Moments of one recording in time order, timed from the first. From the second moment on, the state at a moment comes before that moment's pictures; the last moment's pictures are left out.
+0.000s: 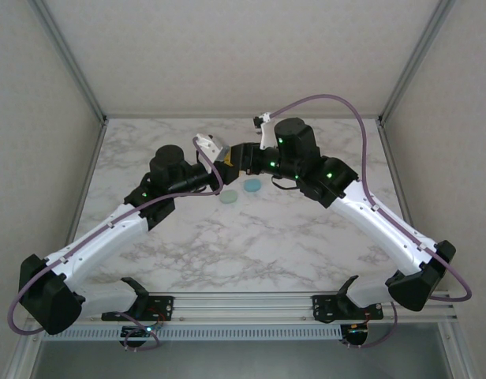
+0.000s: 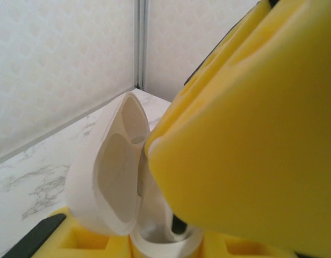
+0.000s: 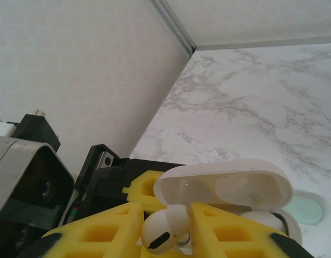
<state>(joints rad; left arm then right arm) -0.66 1.21 1.00 0.08 0.38 -0.03 0.82 1.37 1.52 -0.52 -0.18 0.58</state>
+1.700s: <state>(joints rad) -0.65 1.20 0.99 0.07 0.34 -0.04 0.84 1.54 1.78 -0.75 -0.11 0.52</state>
